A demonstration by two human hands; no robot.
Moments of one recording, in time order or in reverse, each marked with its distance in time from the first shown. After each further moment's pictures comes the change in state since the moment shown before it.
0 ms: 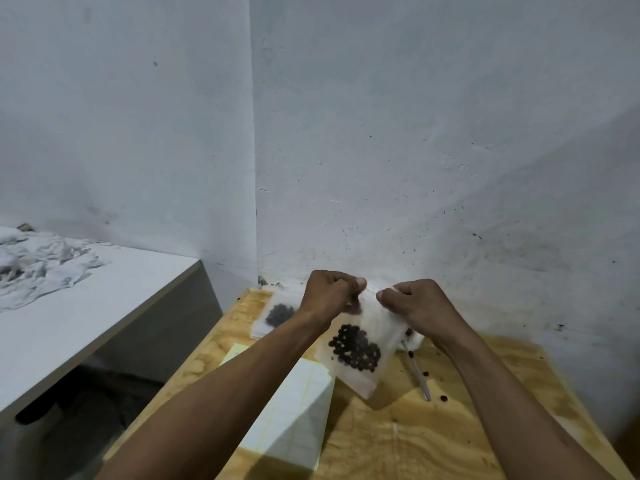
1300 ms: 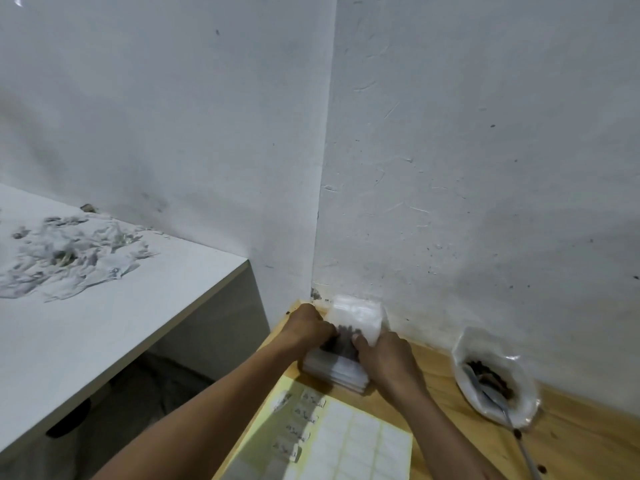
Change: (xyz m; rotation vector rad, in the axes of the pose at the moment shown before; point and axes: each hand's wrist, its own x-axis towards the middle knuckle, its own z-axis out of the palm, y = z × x) left_hand 0.089 -0.082 -0.141 0.648 0.071 -0.356; right_hand 0.093 0.022 0.202 -0.308 -0.008 0.236
